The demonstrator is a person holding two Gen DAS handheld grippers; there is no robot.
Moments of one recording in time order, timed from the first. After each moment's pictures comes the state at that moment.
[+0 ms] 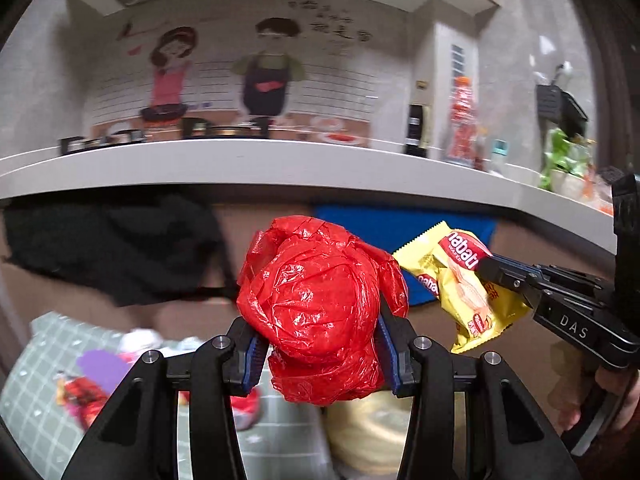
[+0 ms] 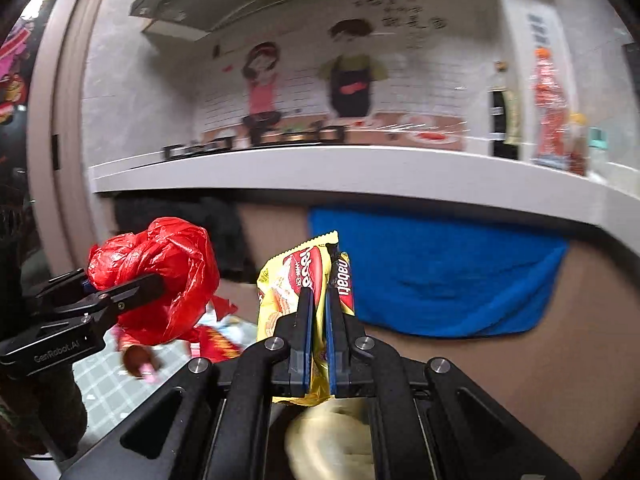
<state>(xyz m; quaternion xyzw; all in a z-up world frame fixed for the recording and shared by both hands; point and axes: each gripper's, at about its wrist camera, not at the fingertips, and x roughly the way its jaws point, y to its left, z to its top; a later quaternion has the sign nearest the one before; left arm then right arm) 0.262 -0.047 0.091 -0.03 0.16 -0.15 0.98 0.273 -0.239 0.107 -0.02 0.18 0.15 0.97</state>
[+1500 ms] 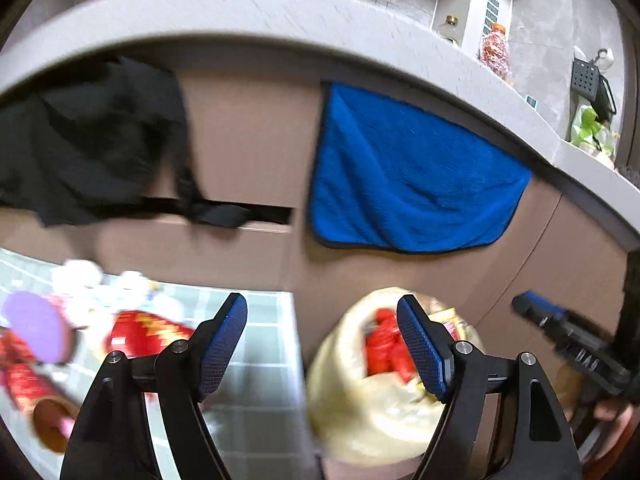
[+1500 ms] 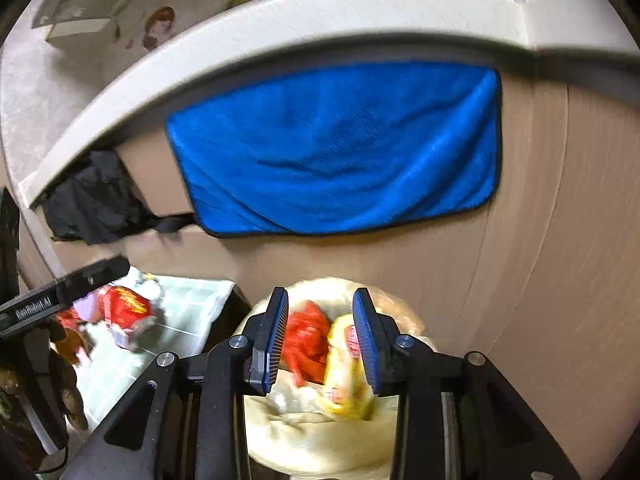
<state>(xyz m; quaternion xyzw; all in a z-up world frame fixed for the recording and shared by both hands) 0.338 -0.048 0.013 -0.06 0.28 -0.15 0.95 0.311 -0.307 0.009 0.07 0.27 0.06 0.96</state>
